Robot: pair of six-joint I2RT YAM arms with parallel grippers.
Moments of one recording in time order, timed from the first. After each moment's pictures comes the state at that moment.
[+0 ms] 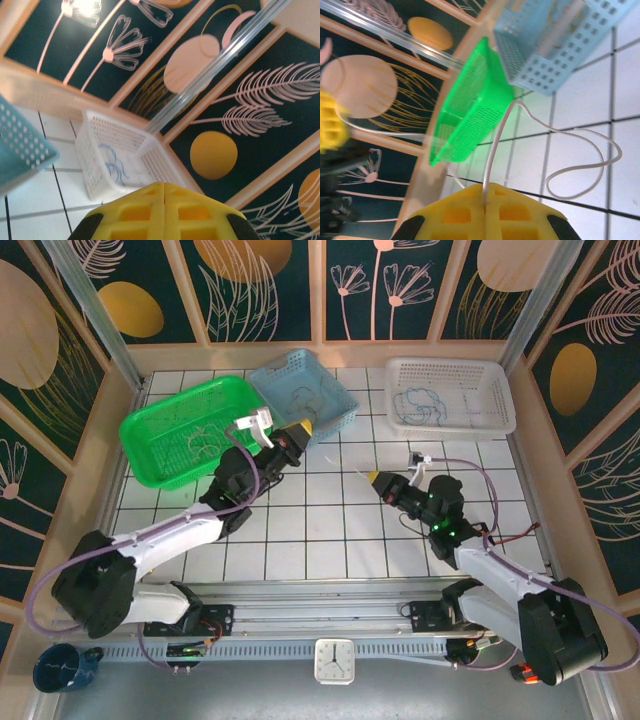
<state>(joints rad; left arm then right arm) -0.69 1.30 0.74 0.71 -0.02 -0.78 0.41 1.02 0.28 0.55 -0.44 0.98</state>
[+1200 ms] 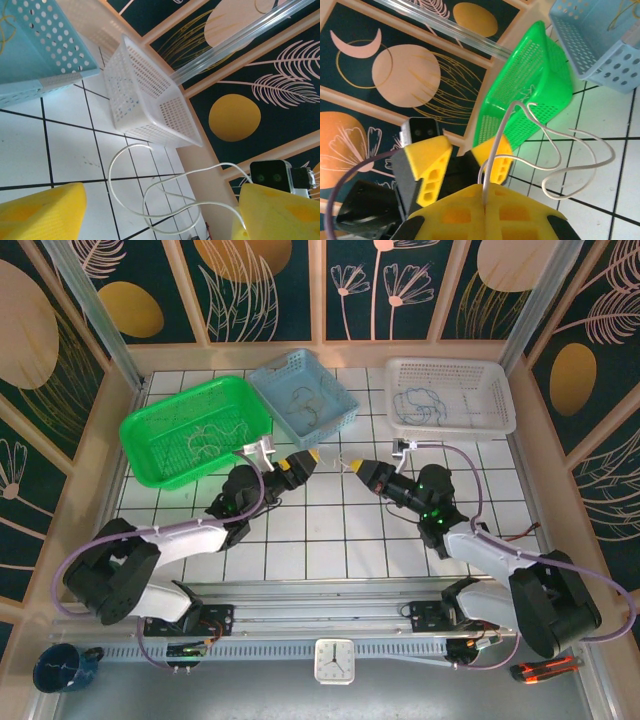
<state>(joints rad) -0.68 1.42 0.52 0.83 0.10 -0.99 0.49 1.15 0.40 0.74 -0.51 1.11</state>
